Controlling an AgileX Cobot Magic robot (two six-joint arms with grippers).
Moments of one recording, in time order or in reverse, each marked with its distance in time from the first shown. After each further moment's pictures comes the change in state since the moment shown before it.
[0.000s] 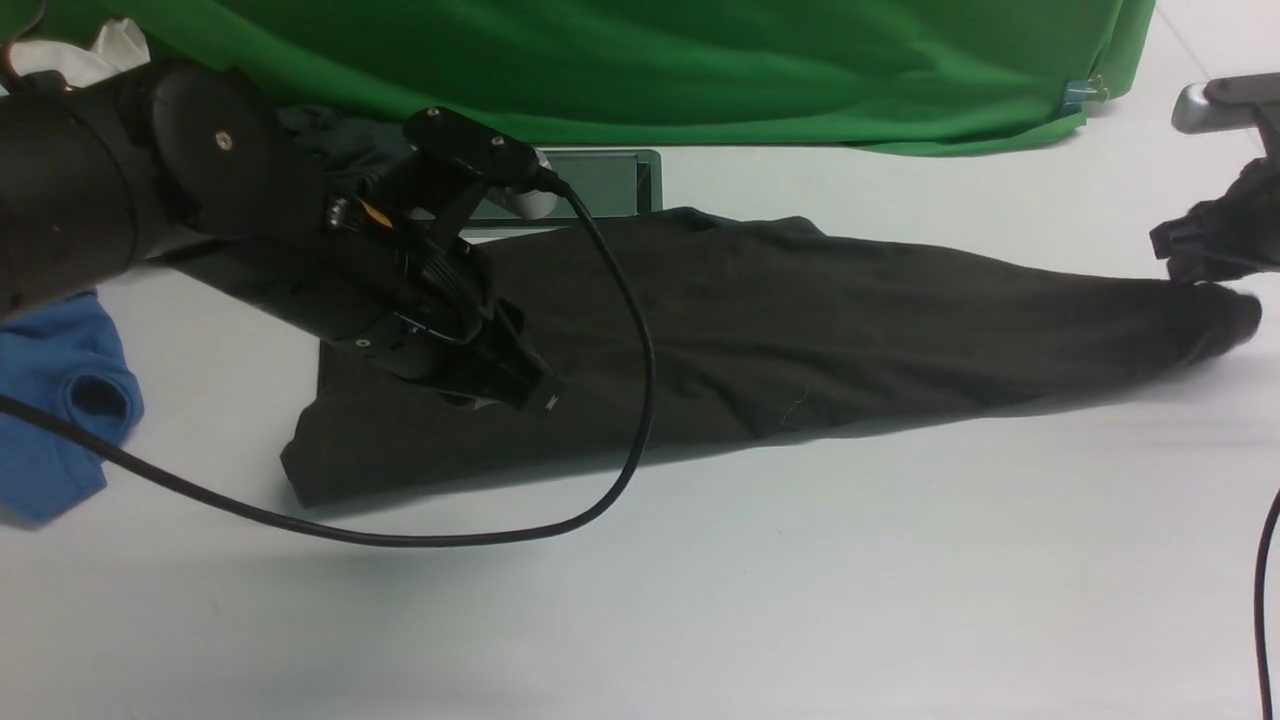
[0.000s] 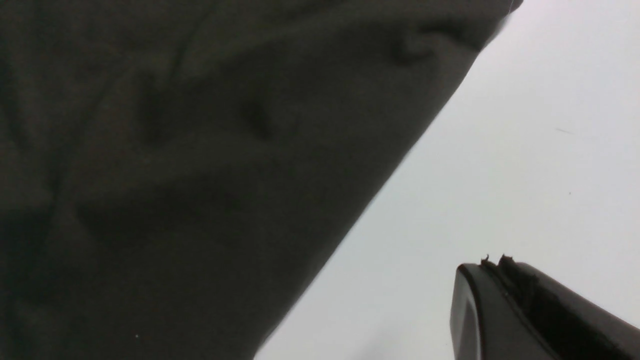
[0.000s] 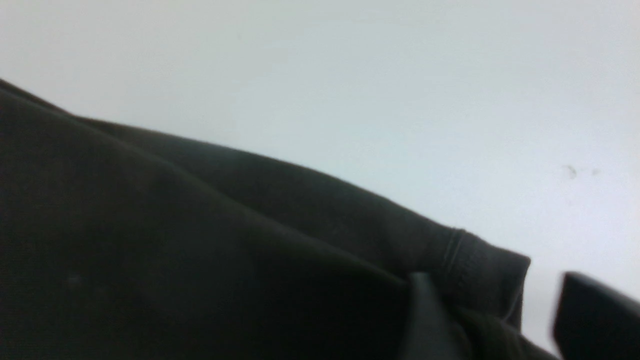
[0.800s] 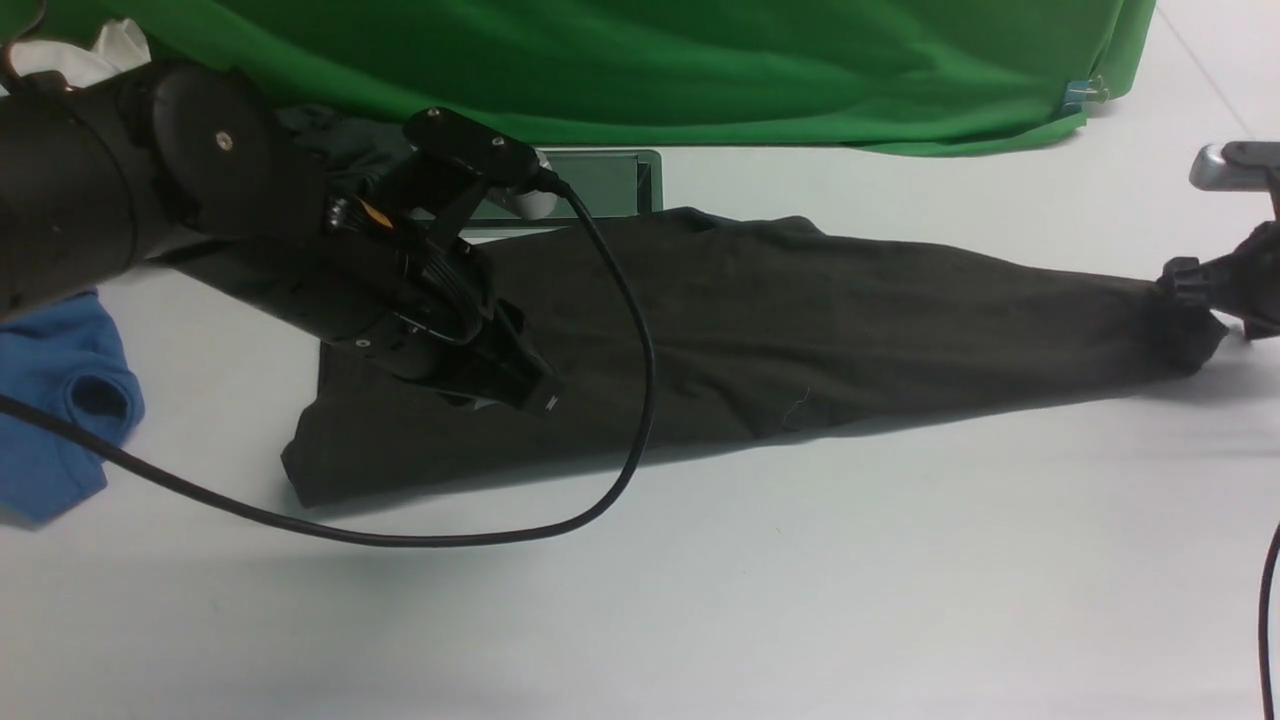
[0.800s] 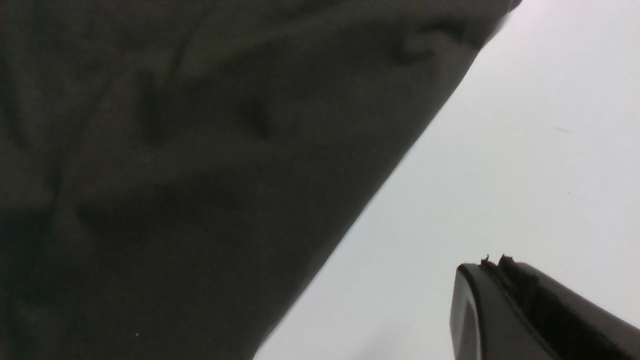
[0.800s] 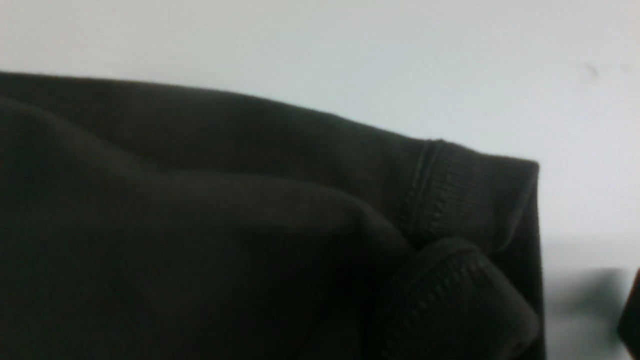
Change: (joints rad) right arm -0.049 0.059 0.089 0.098 -0.085 -0.009; left arm 0.000 0.000 0.000 -0.001 0.001 0.000
